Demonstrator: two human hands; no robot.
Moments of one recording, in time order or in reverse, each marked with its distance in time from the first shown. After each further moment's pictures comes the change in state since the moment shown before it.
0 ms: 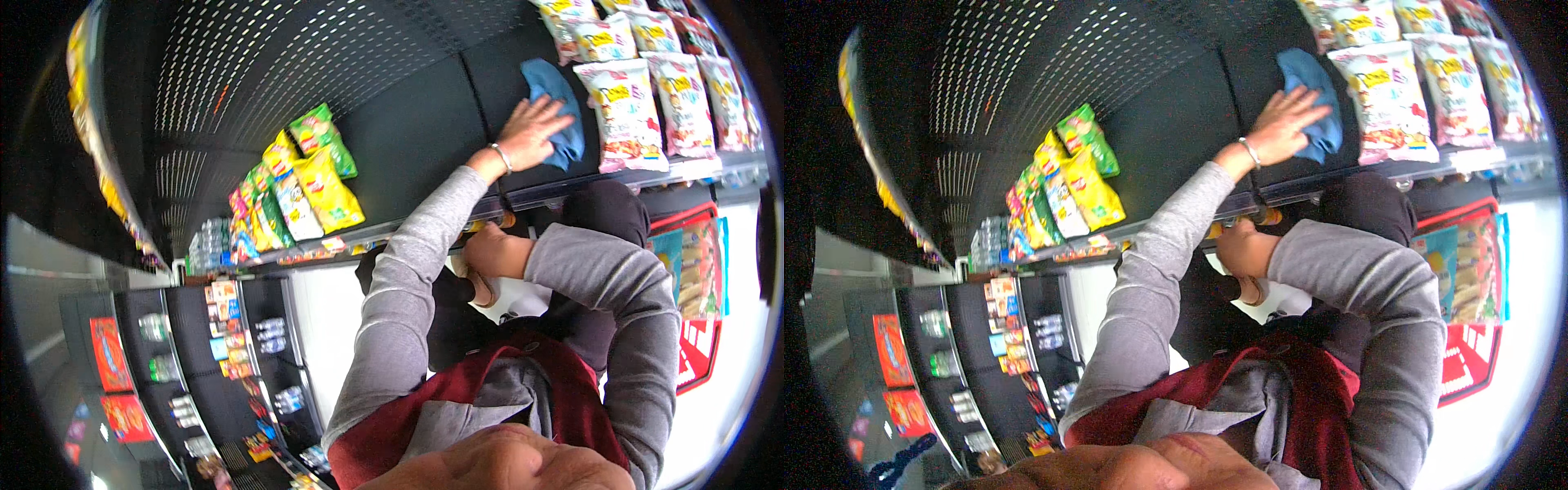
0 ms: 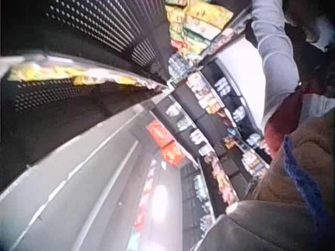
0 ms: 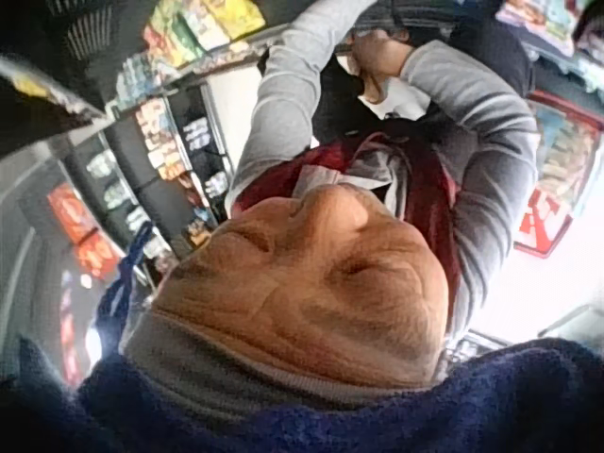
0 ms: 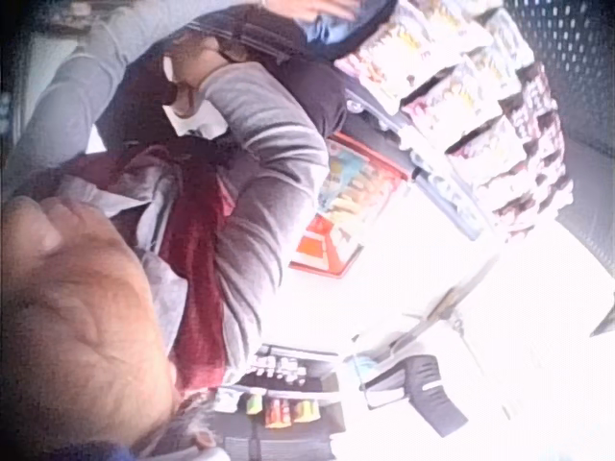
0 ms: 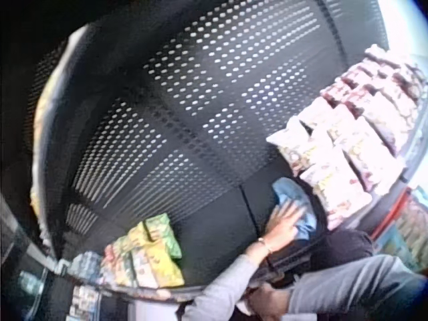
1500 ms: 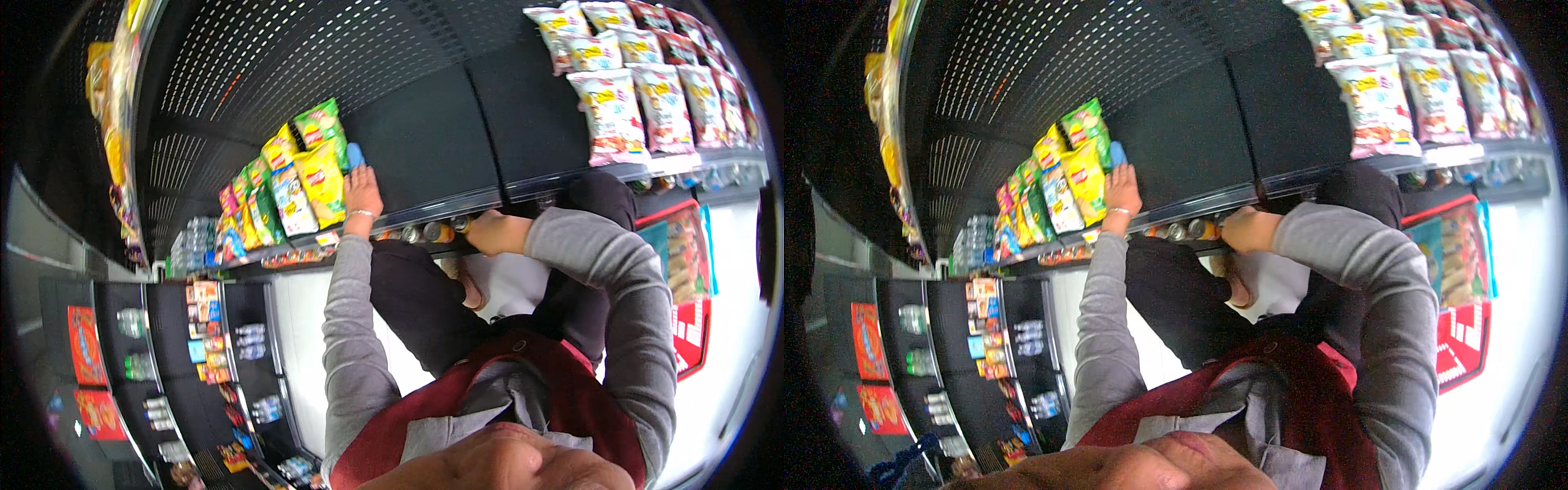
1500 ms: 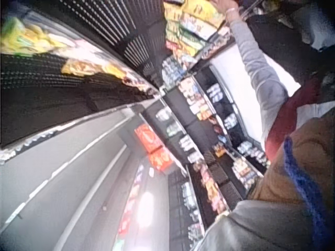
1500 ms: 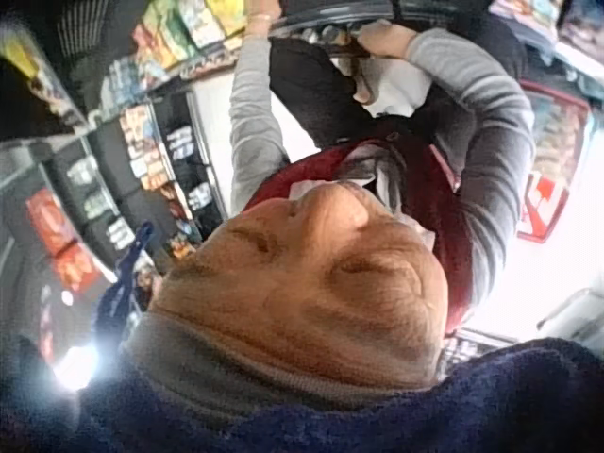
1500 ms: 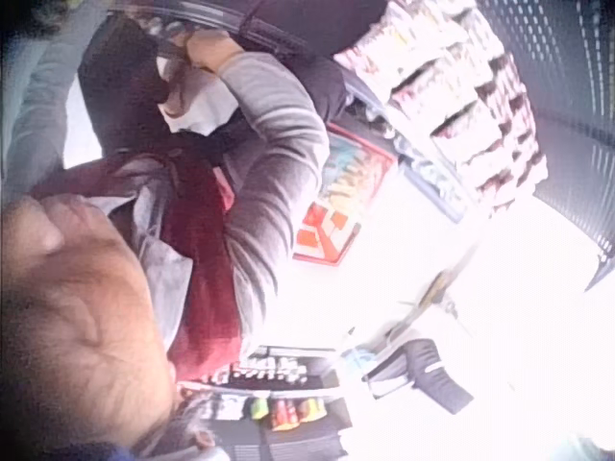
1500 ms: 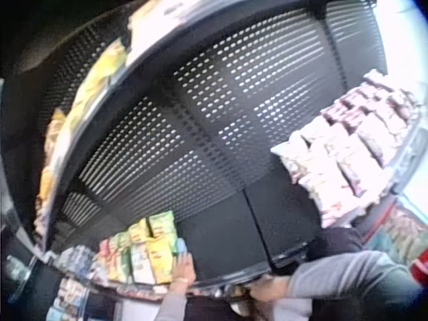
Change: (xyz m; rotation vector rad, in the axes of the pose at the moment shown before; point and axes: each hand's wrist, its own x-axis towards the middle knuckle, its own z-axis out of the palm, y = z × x) left_hand -0.327 -0.098 -0.083 0.760 -0.185 -0.899; right_hand 0.003 0.024 -0.019 0.198 -0.278 0.011
